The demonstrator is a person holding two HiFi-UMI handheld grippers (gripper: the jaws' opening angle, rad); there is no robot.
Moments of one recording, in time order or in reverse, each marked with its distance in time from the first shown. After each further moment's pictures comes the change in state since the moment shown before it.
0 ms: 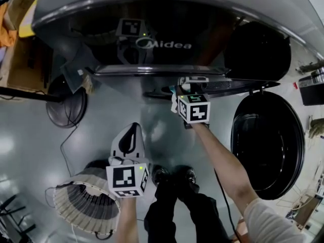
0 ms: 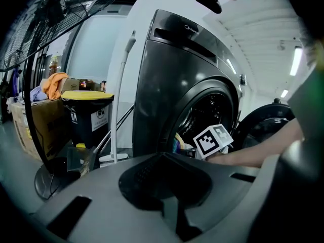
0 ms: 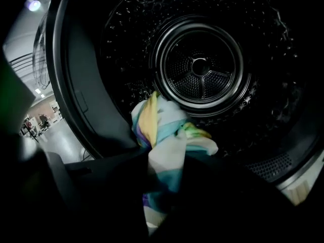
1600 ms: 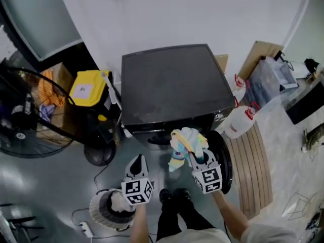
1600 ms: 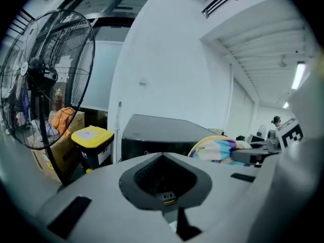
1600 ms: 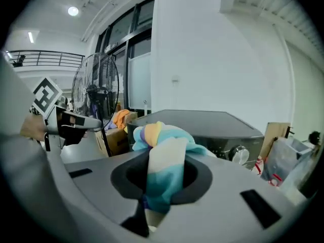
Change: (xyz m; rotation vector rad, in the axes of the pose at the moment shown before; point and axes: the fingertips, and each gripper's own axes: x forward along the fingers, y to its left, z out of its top) left arm -0.230 -0.127 0.282 -0.020 -0.162 0.055; right arm -0.498 0.051 0.232 -0.174 -0.296 0.029
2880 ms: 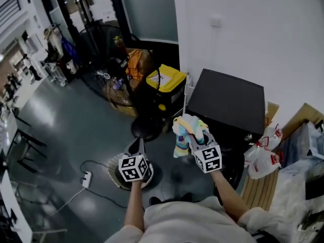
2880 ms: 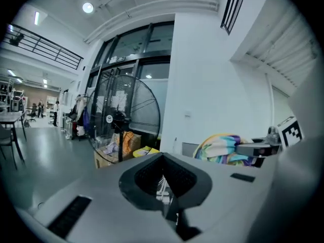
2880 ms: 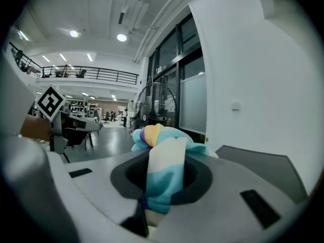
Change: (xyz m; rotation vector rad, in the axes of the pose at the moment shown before) left arm -0.315 0.056 0.092 -0.123 -0.223 0.516; right arm -0.098 0.191 0.177 -0.230 -0.192 0.540
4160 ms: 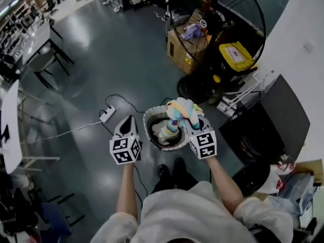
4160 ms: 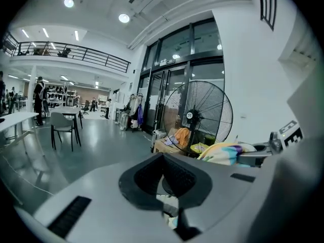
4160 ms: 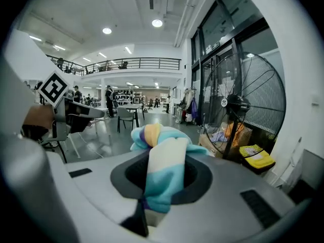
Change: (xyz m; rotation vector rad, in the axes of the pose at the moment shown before) left arm -0.252 0.366 -0.076 -0.187 0.014 0.486; right arm 0.155 0.422 -0.022 -0.158 0.147 0.496
